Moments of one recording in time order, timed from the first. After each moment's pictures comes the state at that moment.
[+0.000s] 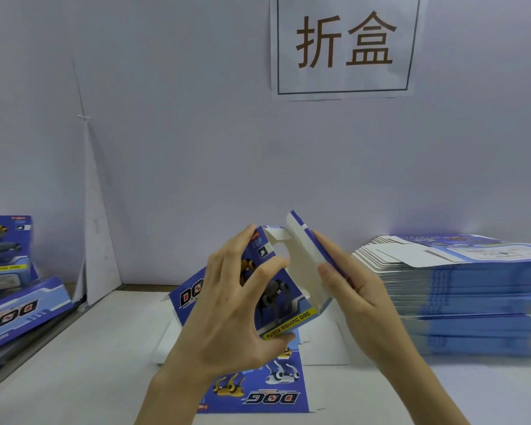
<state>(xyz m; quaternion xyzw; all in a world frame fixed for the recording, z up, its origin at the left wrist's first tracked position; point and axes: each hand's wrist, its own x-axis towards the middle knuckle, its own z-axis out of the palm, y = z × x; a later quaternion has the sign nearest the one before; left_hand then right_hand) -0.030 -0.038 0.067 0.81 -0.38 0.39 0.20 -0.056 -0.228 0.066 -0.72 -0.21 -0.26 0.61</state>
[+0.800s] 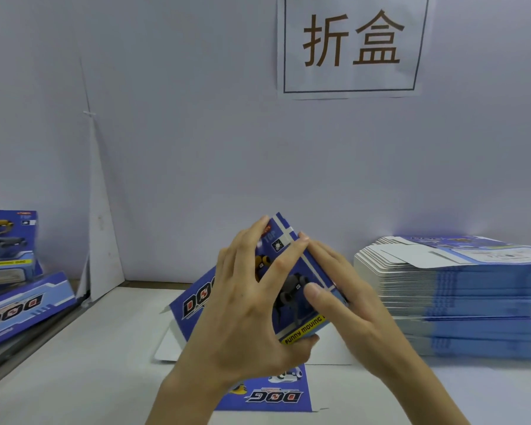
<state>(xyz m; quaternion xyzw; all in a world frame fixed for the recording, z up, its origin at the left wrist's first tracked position) -0.047 -0.049 0.075 0.80 -0.37 0.41 0.21 -0.068 -0.220 0.066 -0.74 -0.27 -0.22 0.58</state>
